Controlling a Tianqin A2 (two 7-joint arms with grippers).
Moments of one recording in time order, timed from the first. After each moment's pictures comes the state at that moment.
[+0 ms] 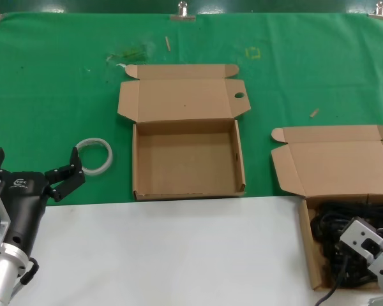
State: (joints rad) left arm 0.00 -0.30 1.60 -1.60 -1.80 0.00 0.00; right arm 0.01 0.06 -1.53 1.68 2.64 0.80 -2.15
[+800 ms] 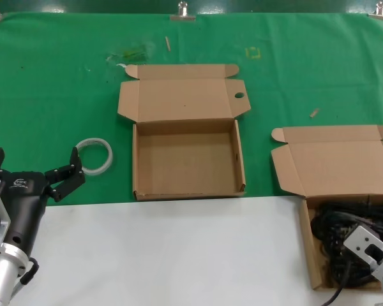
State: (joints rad) left arm 0.00 -0.30 1.60 -1.60 -1.80 0.00 0.00; right arm -0.01 0.06 -1.50 1.68 2.68 0.78 -2.17
